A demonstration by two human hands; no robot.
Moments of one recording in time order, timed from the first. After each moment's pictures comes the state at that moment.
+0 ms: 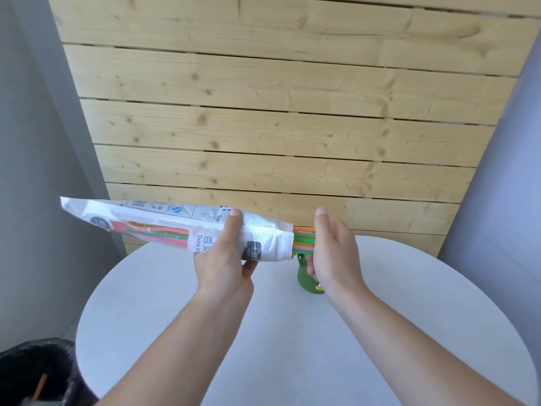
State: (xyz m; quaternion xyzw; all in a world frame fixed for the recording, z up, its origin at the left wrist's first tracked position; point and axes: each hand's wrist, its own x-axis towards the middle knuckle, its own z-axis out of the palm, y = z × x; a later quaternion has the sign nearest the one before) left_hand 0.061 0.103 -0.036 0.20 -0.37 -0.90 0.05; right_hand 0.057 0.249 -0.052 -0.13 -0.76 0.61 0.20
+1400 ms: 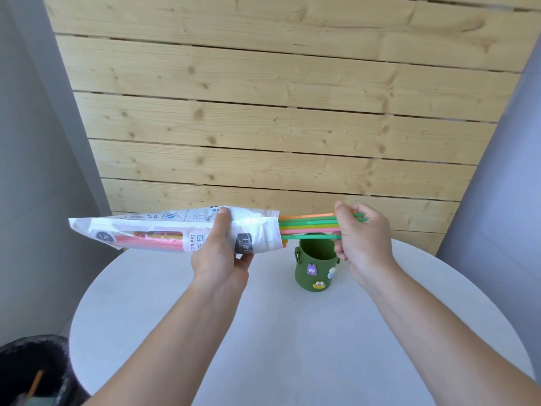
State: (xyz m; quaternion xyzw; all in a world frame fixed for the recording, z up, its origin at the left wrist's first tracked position) left_hand 0.035 0.101 -0.048 0.24 -0.31 -0.92 0.04; right_hand 0.039 0.294 -0.039 -0.13 -0.68 0.68 0.24
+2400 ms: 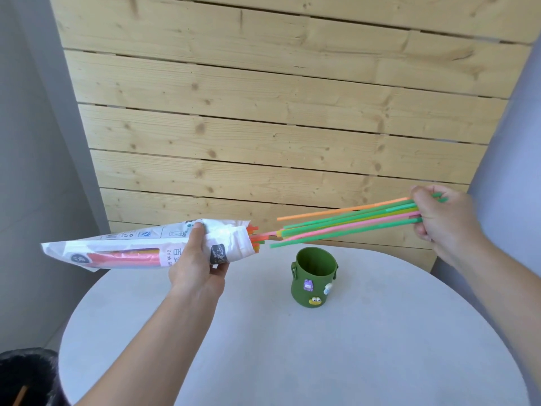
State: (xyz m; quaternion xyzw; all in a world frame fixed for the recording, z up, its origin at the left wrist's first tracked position) left_hand 0.010 0.071 -0.061 0.26 -0.29 -0.92 0.08; right_hand 0.026 0.423 0.017 -0.10 -0.73 0.60 0.30
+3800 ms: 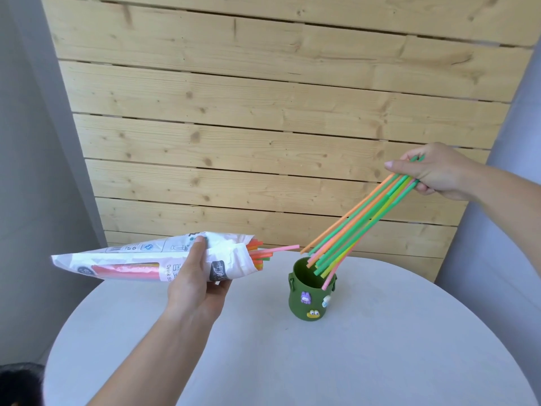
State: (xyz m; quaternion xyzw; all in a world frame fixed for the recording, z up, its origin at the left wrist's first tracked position) left_hand 0.021 0.081 -0.059 0.21 -0.29 -0.93 0.03; right_hand -0.050 0.464 0.091 -0.01 -0.89 0.44 0.11
